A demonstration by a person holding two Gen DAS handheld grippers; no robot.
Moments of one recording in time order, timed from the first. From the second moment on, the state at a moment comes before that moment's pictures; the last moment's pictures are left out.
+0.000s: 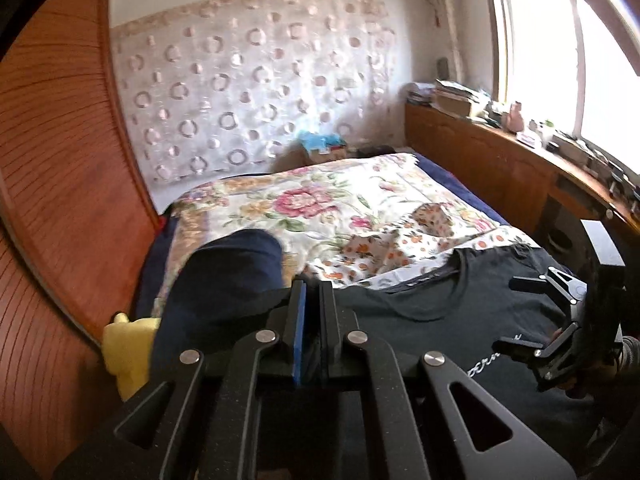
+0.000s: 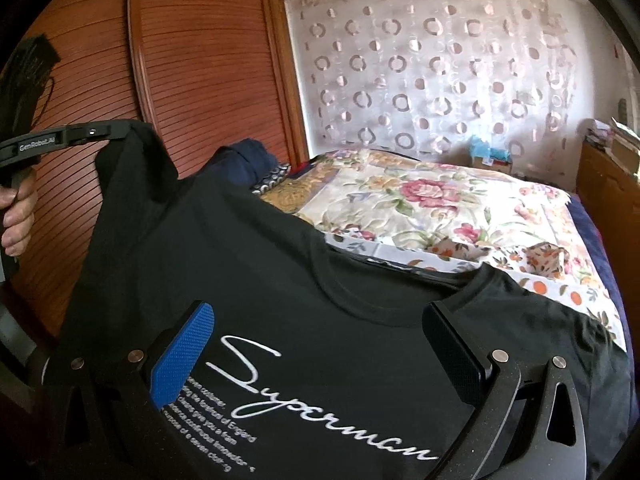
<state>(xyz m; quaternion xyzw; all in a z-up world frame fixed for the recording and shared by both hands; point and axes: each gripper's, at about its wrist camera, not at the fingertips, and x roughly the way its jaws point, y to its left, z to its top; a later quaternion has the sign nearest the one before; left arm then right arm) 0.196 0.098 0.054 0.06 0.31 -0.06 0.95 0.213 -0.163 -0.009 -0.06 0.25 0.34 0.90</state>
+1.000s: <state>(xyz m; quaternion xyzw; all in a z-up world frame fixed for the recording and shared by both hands) 0.144 0.132 -0.027 0.00 0.34 -0.04 0.94 0.202 -0.147 -0.014 -0.09 0.28 0.34 0.89</state>
